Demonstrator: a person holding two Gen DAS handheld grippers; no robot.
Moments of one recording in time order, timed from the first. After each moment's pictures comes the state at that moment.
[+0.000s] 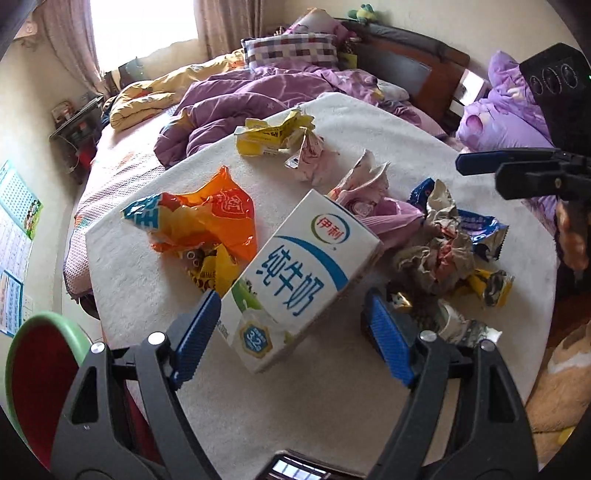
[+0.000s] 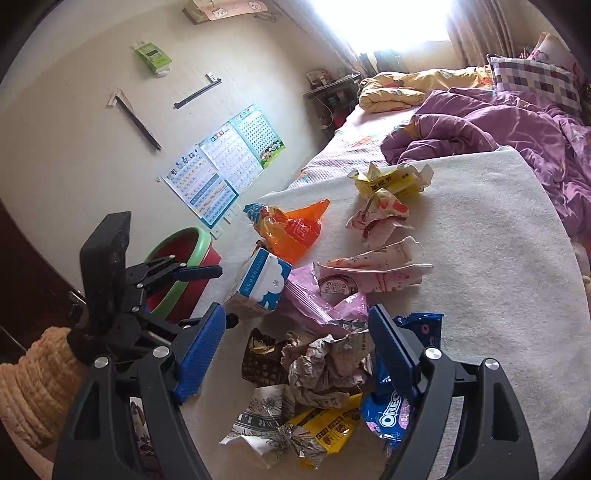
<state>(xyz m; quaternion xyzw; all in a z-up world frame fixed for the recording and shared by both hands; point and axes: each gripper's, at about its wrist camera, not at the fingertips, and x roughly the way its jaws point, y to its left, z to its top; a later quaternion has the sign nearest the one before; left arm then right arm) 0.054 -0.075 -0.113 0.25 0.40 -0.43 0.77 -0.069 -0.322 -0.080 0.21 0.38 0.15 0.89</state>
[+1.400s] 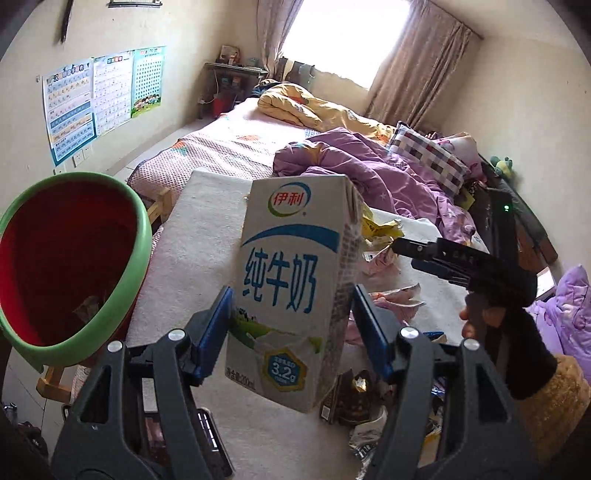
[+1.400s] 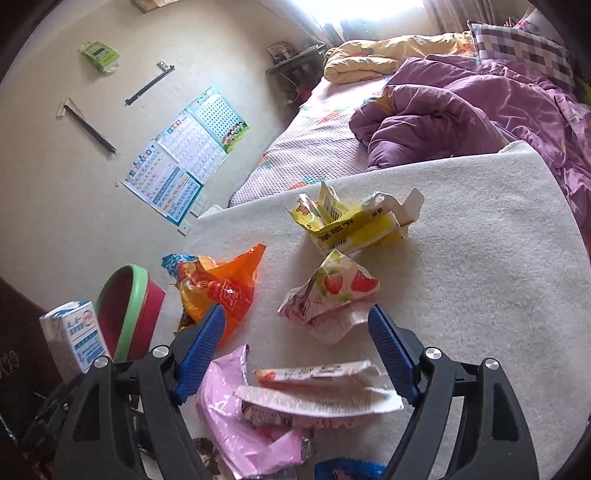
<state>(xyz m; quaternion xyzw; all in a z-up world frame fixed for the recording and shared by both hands) 0.028 -0.026 -0.062 -0.06 0.40 -0.20 0.89 0.071 -0.354 -0.108 0.21 0.45 0.09 0.86</state>
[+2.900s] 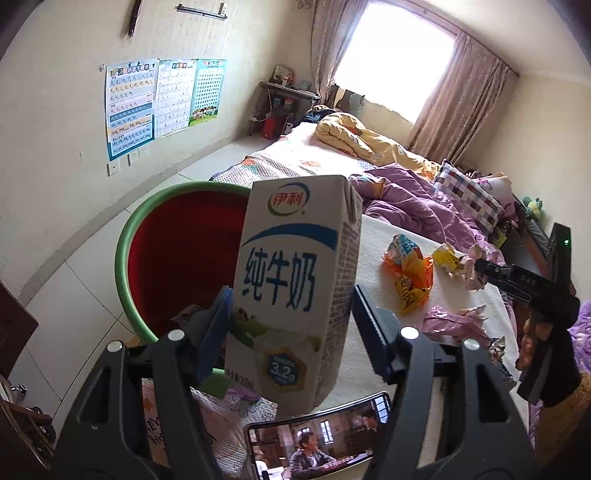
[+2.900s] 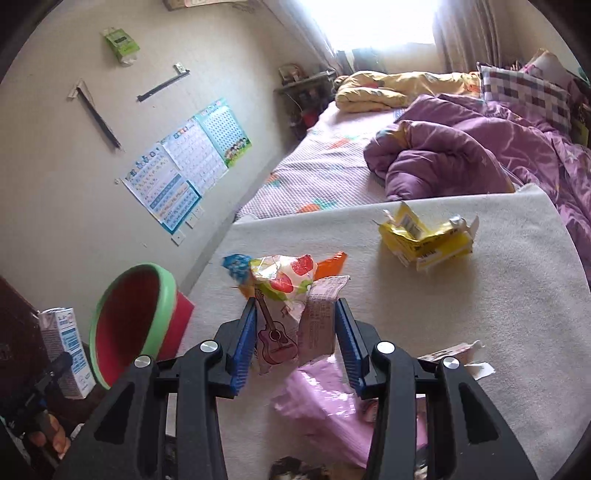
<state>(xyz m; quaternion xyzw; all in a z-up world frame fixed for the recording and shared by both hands) 0.036 0.140 -0.056 -0.09 0.37 -0.12 0.92 0.038 -0.242 -0.051 0.17 0.39 0.09 0.90</state>
